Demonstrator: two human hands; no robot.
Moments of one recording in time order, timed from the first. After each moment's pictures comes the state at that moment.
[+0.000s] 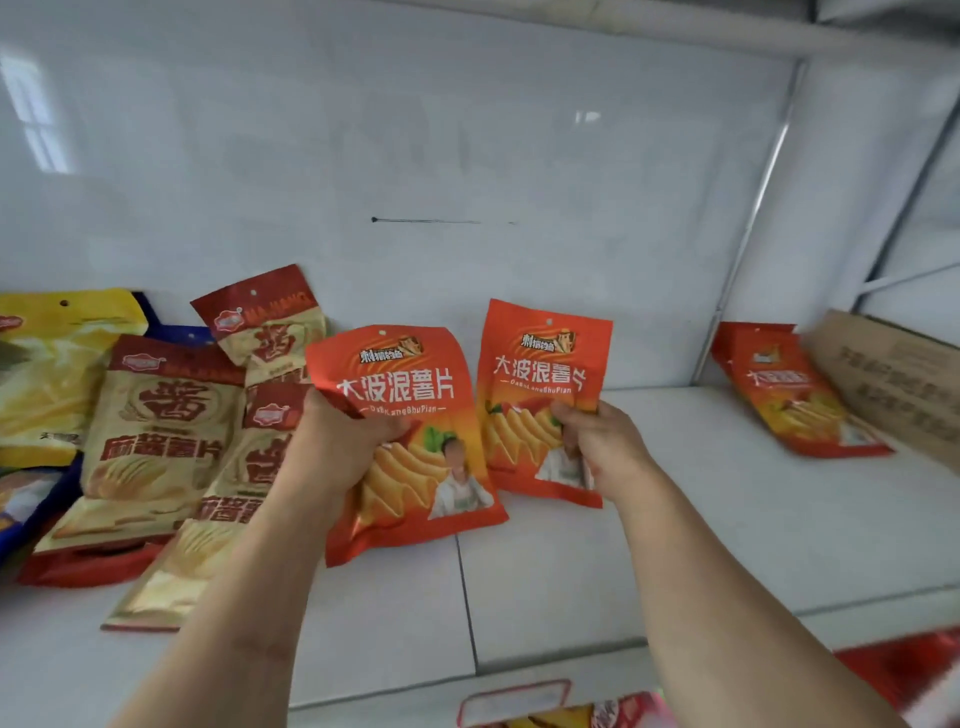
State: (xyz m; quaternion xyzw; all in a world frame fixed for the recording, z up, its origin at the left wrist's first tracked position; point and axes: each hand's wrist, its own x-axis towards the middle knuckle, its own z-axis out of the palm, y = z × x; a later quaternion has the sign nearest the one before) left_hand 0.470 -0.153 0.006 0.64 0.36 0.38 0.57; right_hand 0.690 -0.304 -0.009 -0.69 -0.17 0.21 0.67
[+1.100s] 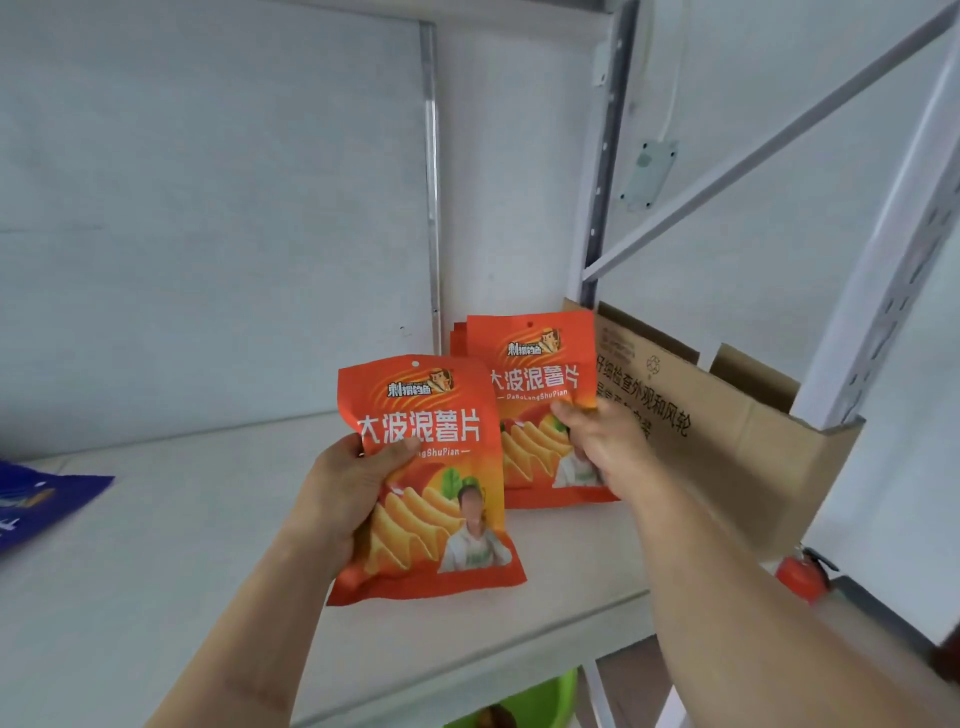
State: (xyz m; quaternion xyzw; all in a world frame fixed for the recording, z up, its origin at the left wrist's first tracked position) left_hand 0.806 -0.423 -0.011 0.58 0.27 0.27 0.73; right_hand 1.020 -0.586 -0.015 -0.75 -0.19 0.11 0.62
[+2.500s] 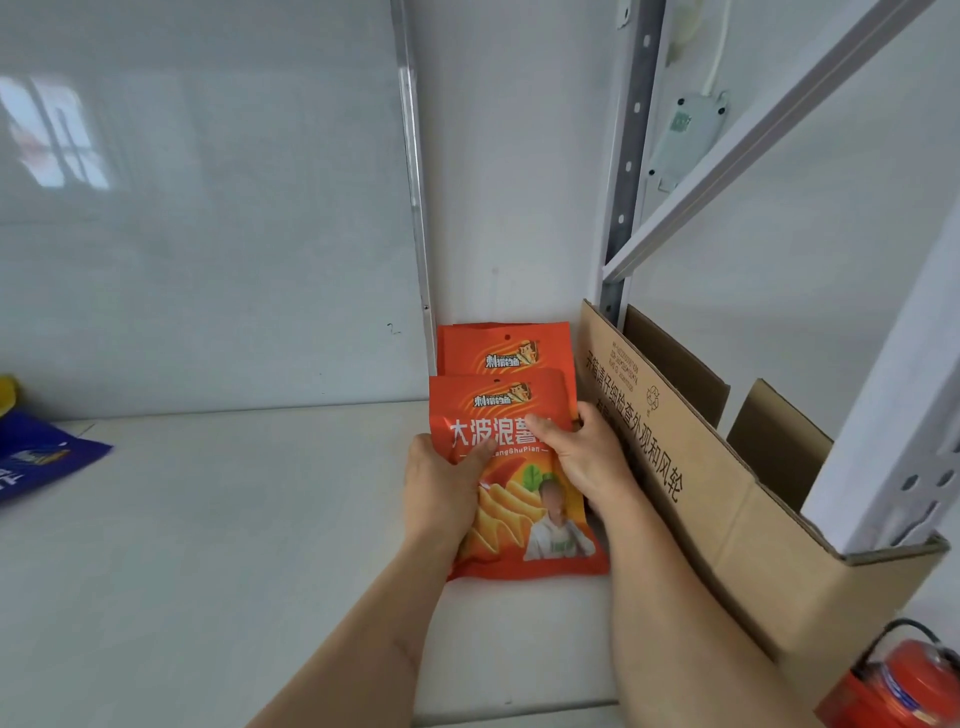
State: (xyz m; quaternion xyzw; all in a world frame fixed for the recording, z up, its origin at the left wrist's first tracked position) left_hand 0.978 -0.490 -0.057 0.65 0.46 0.38 0.48; right_hand 1.131 -0.558 -0.055 -0.66 -0.30 0.22 0.65
